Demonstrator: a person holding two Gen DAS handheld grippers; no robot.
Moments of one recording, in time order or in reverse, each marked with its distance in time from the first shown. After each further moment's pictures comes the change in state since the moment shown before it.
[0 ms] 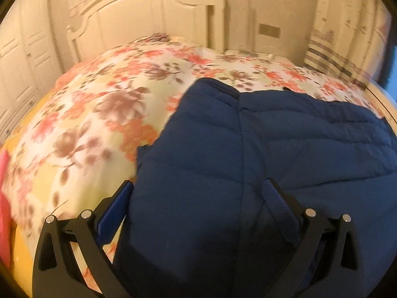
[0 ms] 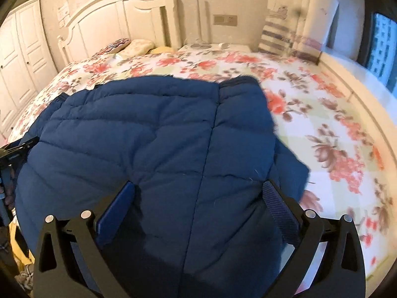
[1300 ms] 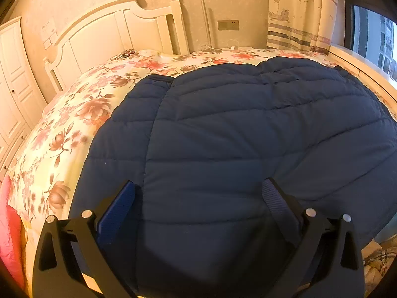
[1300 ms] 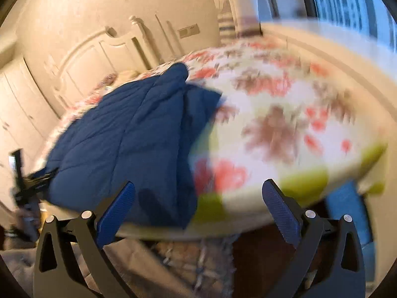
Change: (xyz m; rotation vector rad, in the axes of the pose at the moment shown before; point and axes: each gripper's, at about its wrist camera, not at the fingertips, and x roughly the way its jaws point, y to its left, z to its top) left arm -0.051 -0.063 -0.066 0.221 -0.051 -0.071; right arm -0.081 -0.109 -0.142 0.337 -0.038 0.204
